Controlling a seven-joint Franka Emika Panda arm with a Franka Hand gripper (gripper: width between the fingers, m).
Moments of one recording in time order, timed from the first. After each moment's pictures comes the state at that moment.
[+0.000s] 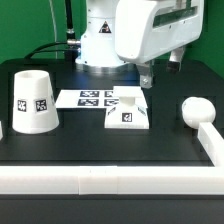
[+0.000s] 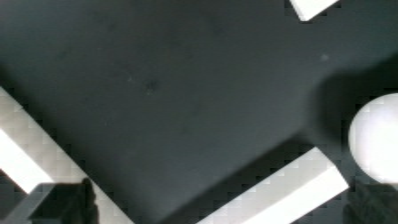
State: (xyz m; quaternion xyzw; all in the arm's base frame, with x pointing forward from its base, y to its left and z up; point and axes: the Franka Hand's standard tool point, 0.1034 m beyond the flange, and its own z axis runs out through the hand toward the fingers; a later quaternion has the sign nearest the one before) arm 0.566 0.056 0.119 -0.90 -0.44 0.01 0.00
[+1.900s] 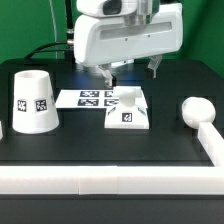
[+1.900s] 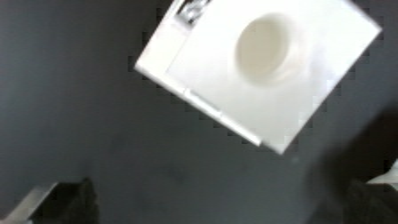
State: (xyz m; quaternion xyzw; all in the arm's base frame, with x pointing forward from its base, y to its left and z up) arm 0.471 0.018 0.085 -0.98 -0.19 0.02 0.02
